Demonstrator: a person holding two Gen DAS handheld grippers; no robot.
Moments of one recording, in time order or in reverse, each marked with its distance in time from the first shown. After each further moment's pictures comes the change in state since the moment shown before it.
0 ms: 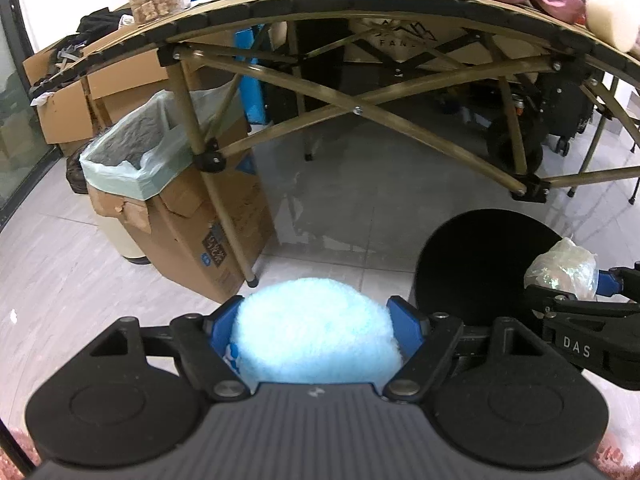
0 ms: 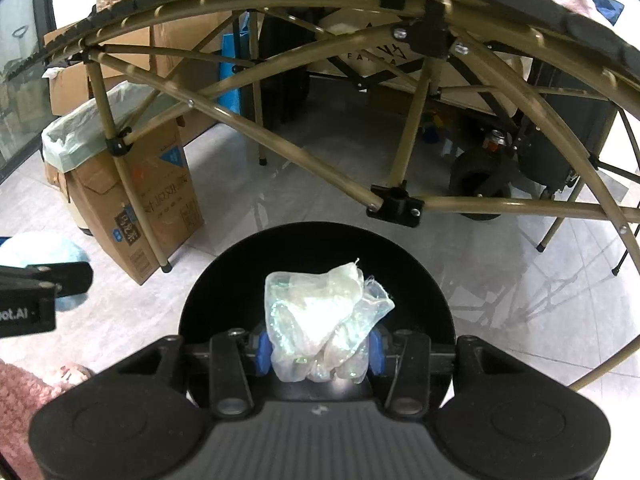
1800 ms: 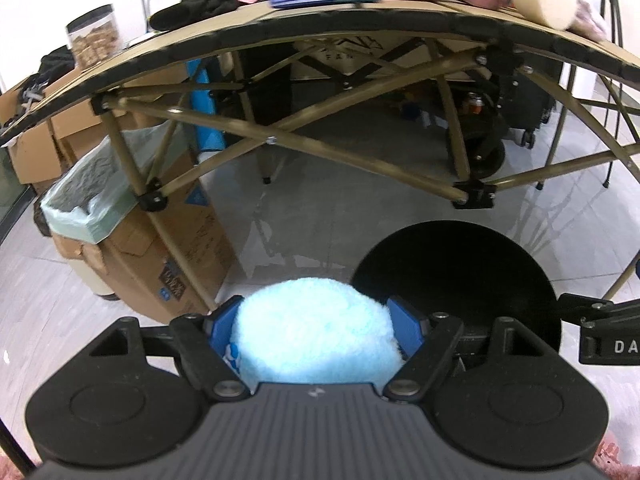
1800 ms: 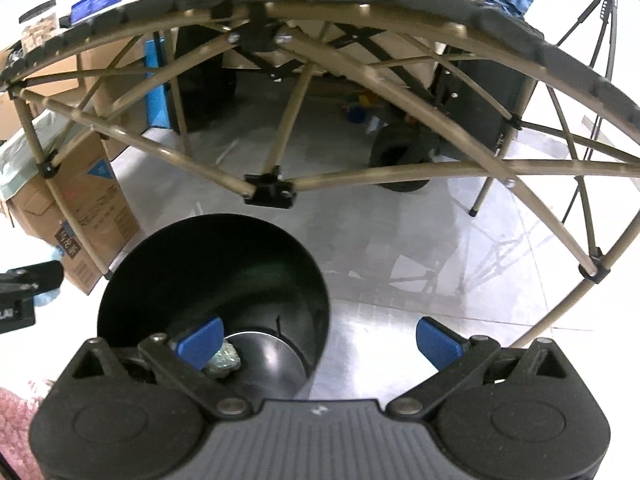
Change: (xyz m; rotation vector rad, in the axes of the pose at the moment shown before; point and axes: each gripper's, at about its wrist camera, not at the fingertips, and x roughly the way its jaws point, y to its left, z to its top) left arm -0.001 -0.058 0.011 0.108 -0.051 -0.068; right arm -0.030 -0.071 -0.010 0.128 0.043 -0.143
